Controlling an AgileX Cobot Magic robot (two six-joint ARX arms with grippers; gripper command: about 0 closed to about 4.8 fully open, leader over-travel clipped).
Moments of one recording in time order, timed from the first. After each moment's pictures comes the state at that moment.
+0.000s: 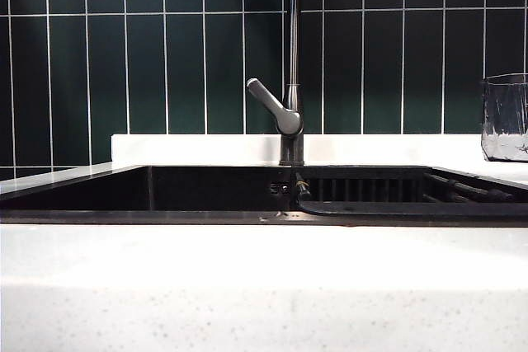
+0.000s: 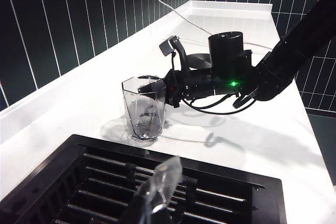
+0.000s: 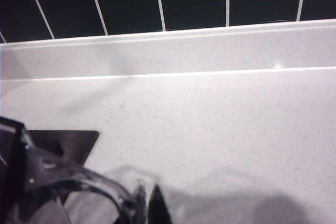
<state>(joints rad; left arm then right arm) -0.50 1.36 0.94 0.37 0.80 0.13 -0.32 1.68 0.69 0.87 -0.45 0.07</state>
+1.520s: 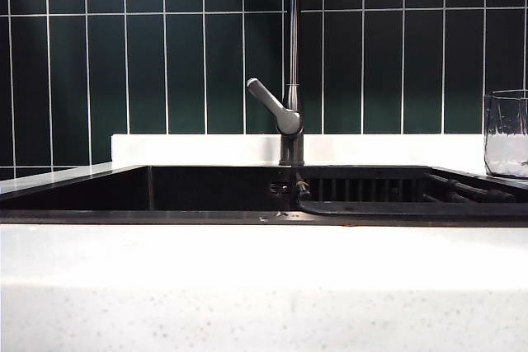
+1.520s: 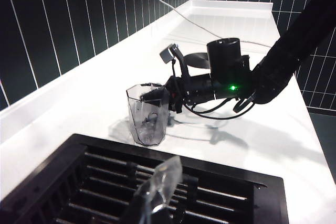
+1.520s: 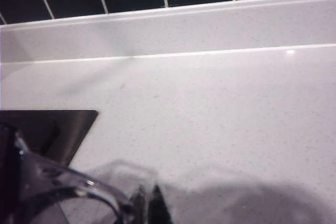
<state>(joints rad) -0.50 1.37 0.94 0.37 0.80 0.14 -0.34 1.74 0.69 0.90 -0.51 0.07</state>
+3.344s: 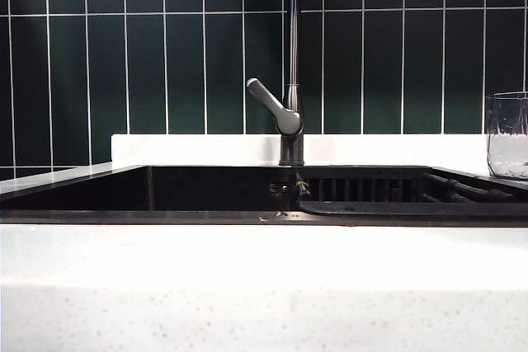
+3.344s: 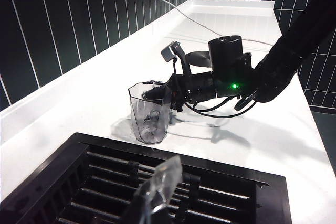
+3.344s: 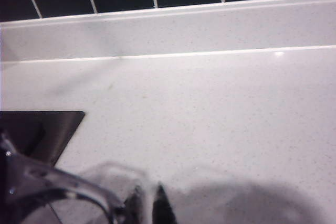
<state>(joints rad) -0.50 1.37 0.94 0.37 0.80 0.15 -0.34 1.74 0.69 0.90 -0.47 0.05</state>
